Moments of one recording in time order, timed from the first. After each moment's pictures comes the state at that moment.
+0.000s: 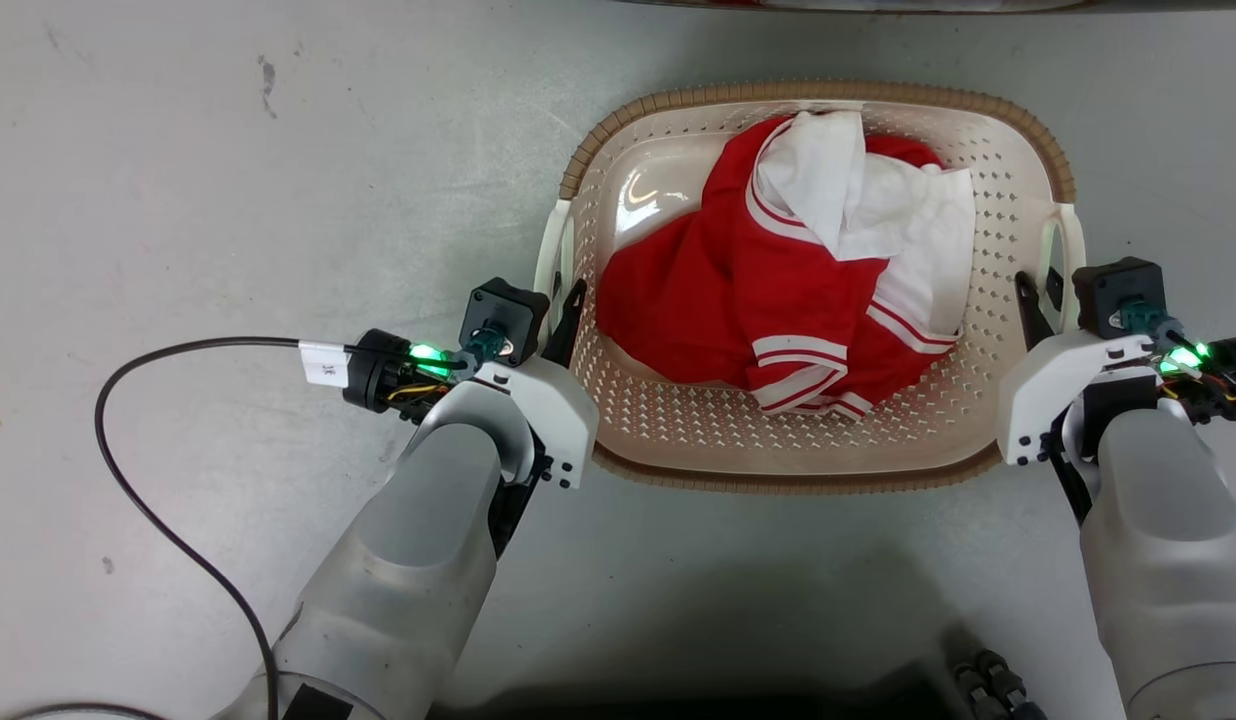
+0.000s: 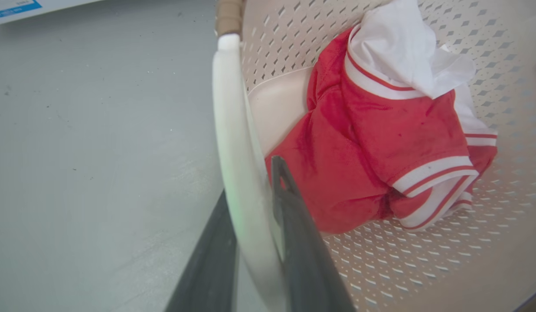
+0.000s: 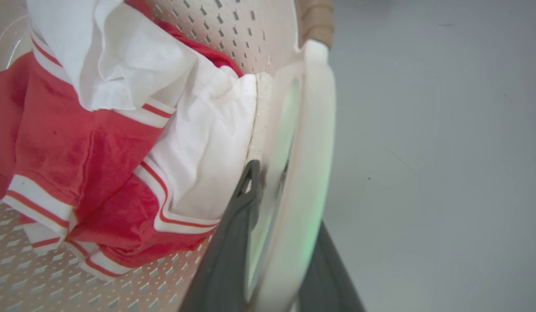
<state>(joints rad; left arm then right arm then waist) -0.81 0.04 -0.48 0.99 -0.25 -0.07 -0.27 -0.79 -0.07 -0.37 1.06 -0.51 0.13 -0.26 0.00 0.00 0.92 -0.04</state>
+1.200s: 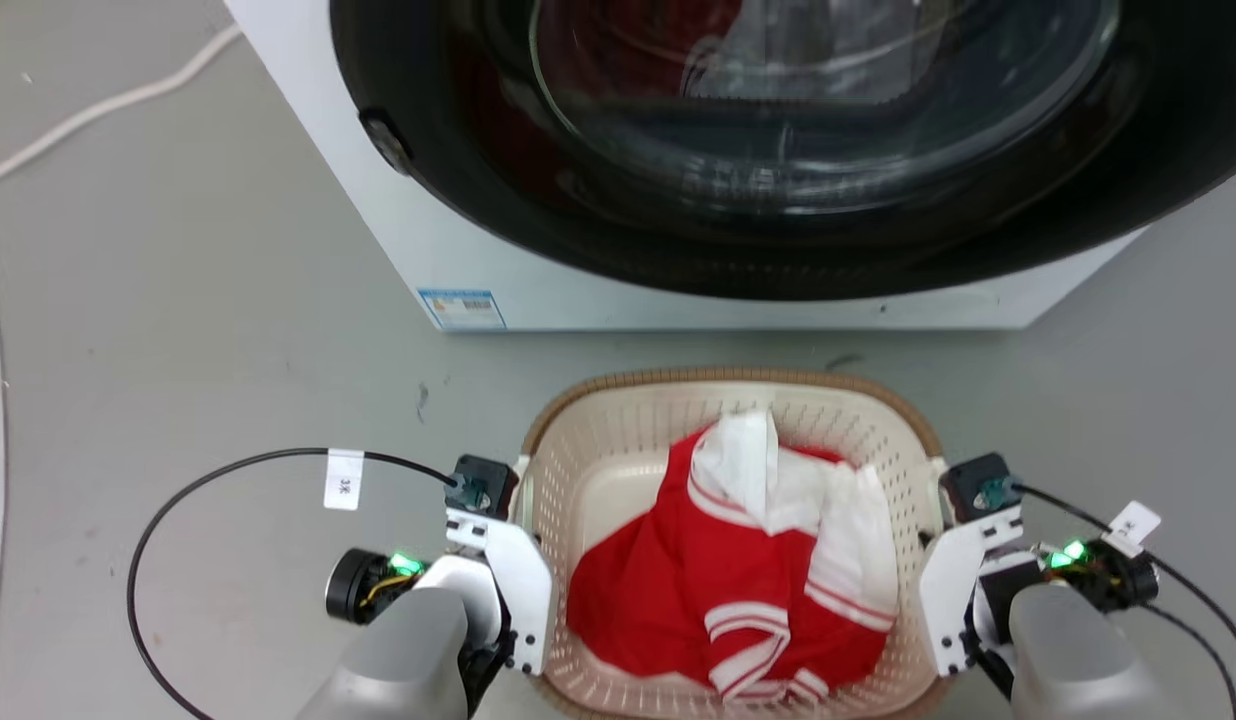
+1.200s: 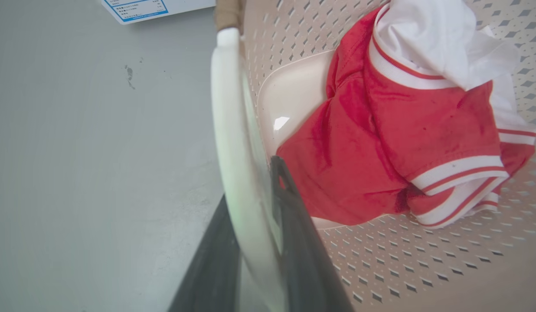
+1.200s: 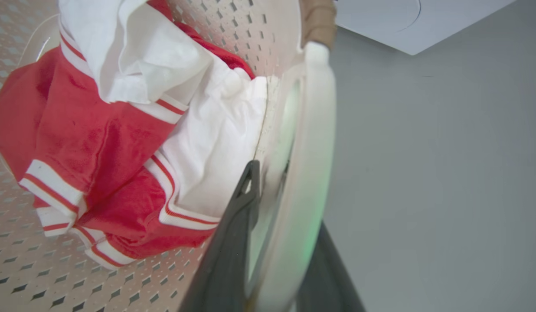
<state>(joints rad) -0.69 0.04 -0.68 1.25 -0.57 -0.12 -0.06 -0.65 -0.04 -0.26 1.29 -0.52 0.13 -0.10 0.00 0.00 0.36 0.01</state>
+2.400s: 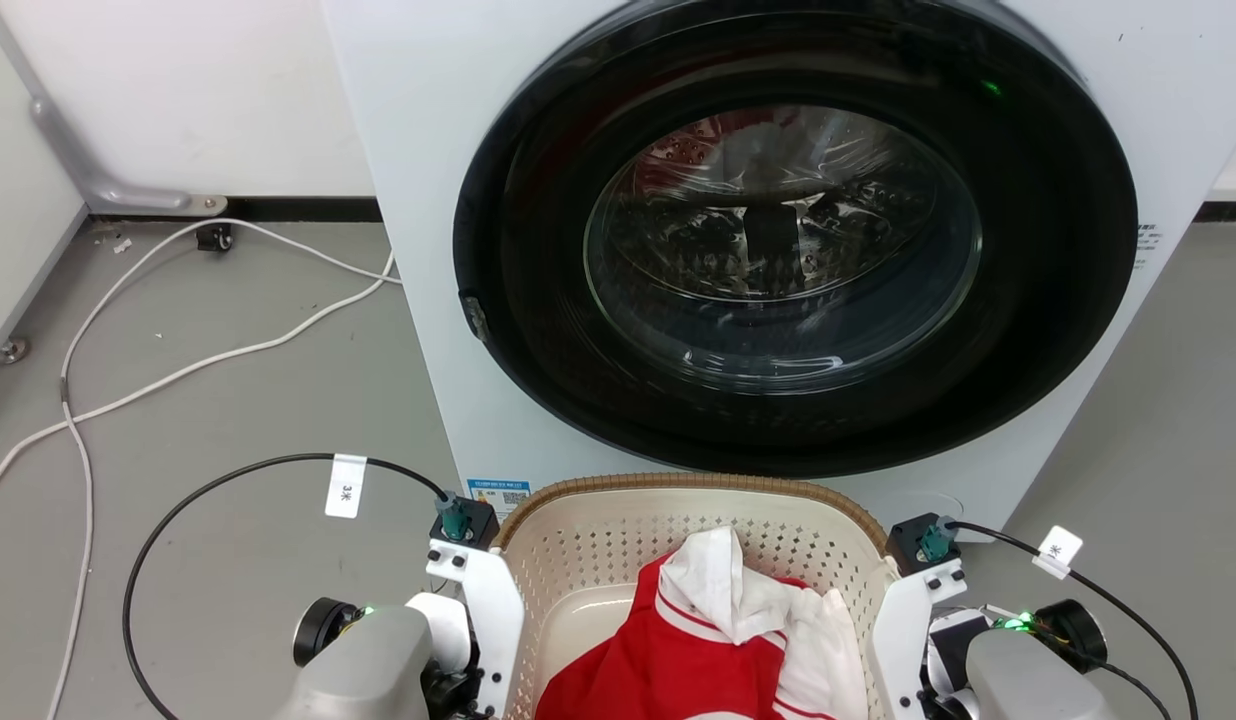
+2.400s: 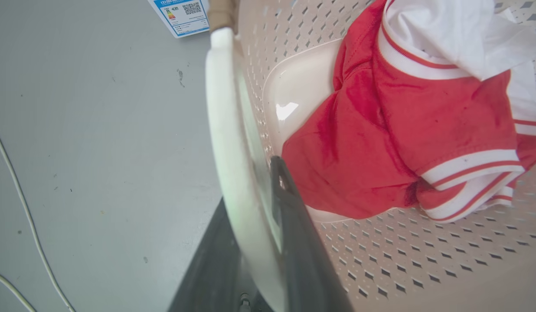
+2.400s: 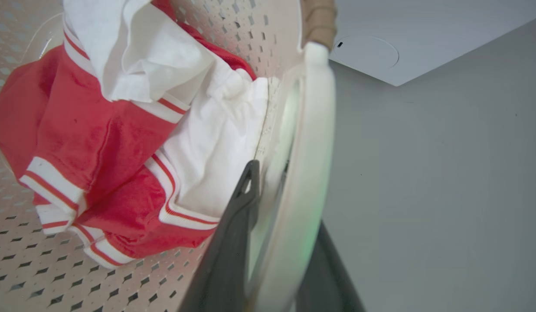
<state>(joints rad) -0.65 0.14 -0.91 1.18 -0.81 -0.13 0.31 -0.57 -0.04 0.25 1.29 0.02 0.13 0.18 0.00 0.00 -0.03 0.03</state>
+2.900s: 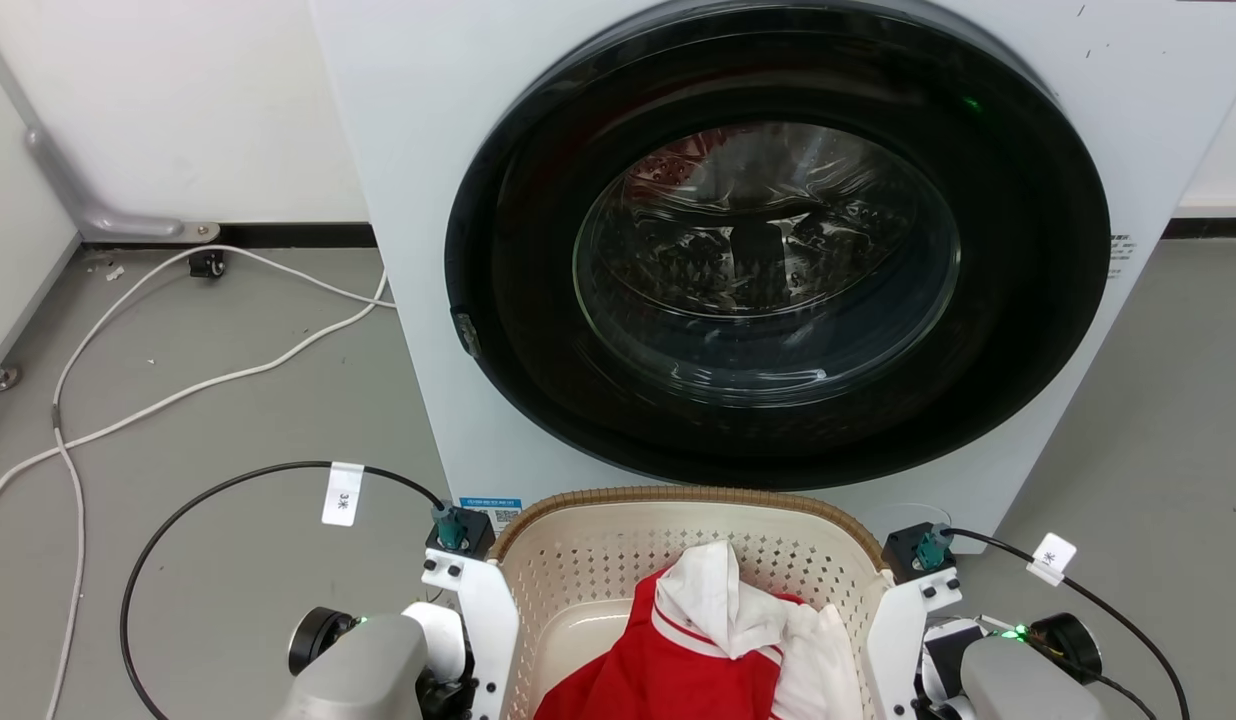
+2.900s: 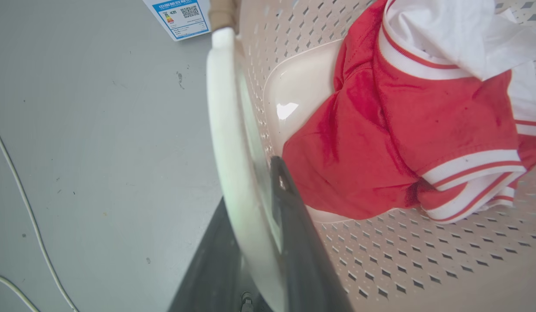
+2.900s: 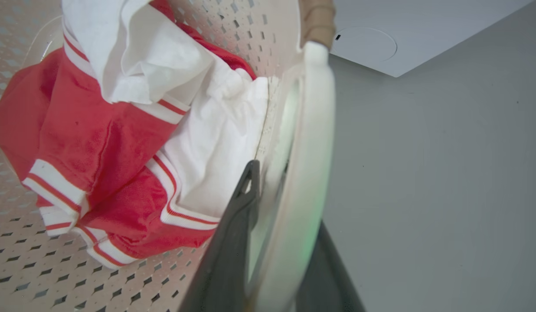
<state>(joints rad) -0.65 0.15 -0.97 1.18 -0.87 -0.13 0.31 -0.57 -0.05 0.37 1.29 0.16 0.13 0.21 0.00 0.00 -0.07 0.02</state>
